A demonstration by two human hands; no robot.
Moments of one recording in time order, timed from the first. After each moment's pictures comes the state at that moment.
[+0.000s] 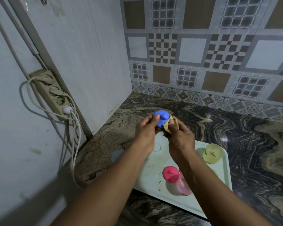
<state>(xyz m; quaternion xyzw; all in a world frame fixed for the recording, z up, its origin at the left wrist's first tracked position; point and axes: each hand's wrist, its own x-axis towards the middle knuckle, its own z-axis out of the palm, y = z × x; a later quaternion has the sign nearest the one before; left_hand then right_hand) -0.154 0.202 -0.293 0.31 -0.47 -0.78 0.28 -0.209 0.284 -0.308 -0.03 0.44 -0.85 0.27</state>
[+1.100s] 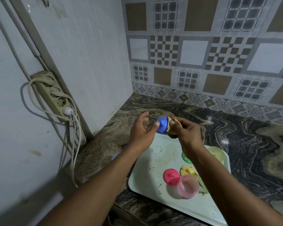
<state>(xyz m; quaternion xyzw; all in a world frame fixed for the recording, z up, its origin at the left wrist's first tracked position) -0.130 0.183 -0.296 0.34 -0.74 -0.51 0.26 -0.242 0.294 -0.302 -0.16 0.63 -0.73 0.23</state>
